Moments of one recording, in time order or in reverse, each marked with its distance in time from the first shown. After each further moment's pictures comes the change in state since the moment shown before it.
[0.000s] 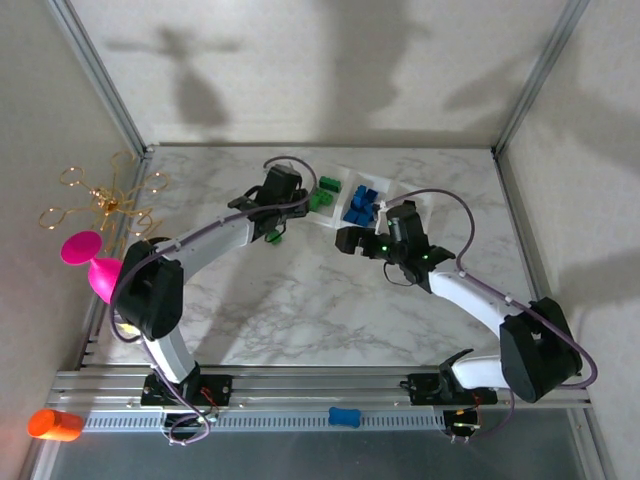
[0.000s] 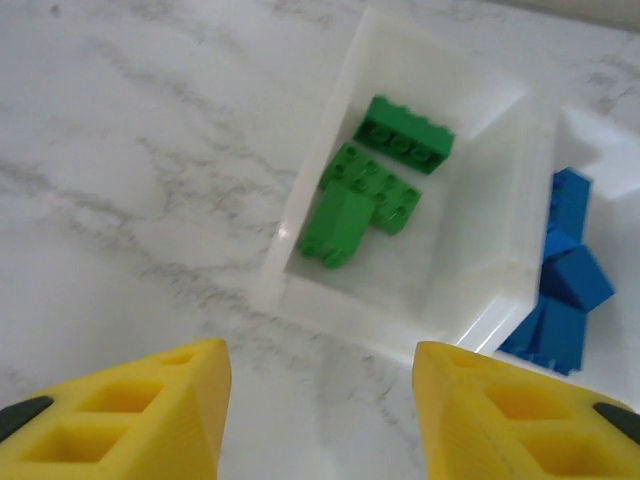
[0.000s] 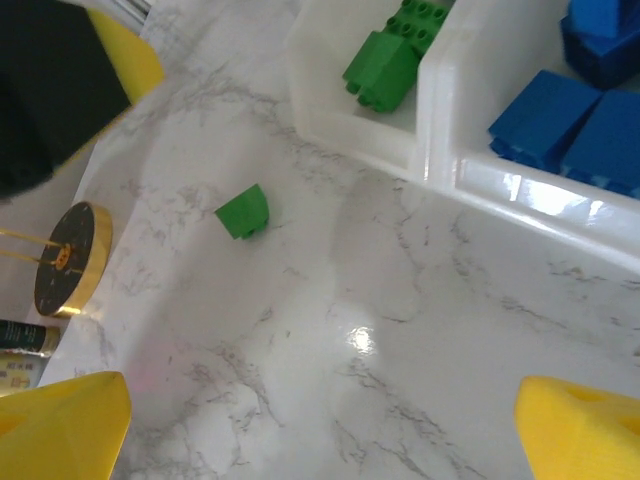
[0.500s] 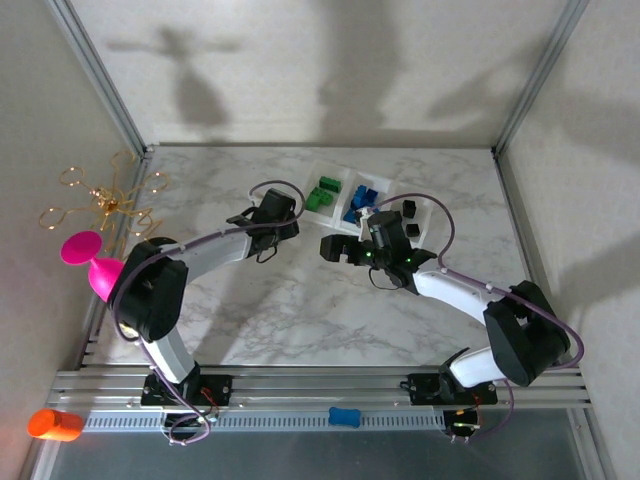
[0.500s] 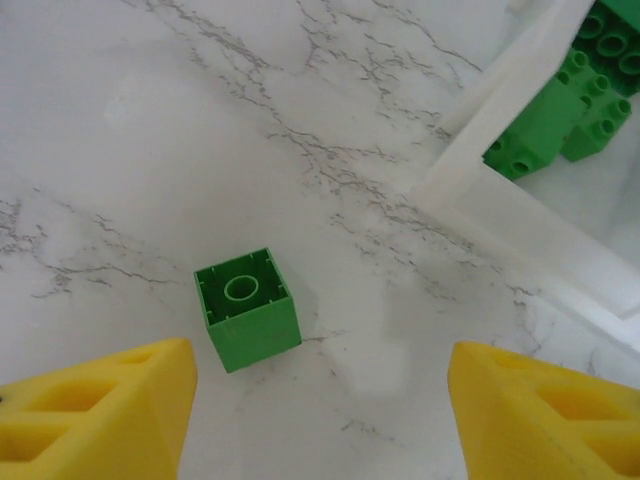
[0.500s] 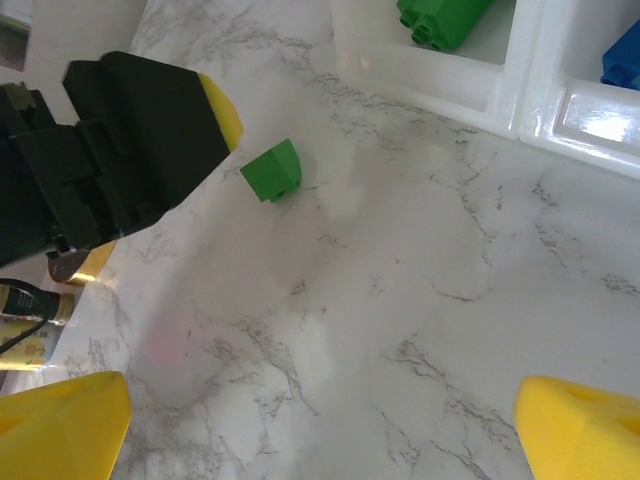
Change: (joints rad) left arm 0.018 0.005 -0.173 0.032 -0.063 -0.163; right arm 0.087 0.090 0.000 0.077 0.007 0.046
